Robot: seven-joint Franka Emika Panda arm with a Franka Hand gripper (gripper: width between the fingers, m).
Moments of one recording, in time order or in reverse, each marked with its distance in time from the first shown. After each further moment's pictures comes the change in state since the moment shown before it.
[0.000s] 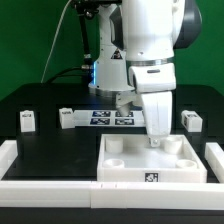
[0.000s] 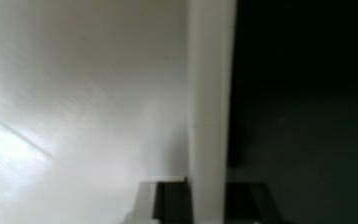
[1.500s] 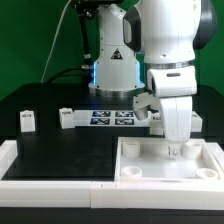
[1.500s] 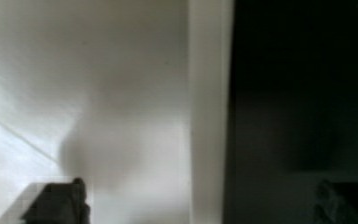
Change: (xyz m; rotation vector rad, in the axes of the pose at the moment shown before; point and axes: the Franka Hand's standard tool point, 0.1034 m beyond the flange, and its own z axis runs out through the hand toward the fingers) arm 0.022 0.008 0.003 0.018 -0.004 0.026
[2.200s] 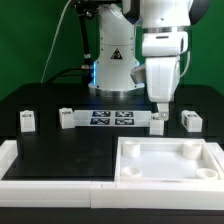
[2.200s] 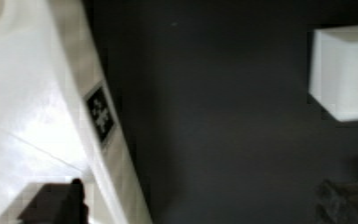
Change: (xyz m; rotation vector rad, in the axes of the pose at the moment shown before) arm -0.002 -0.046 -0.057 -0.047 -0.029 0.221
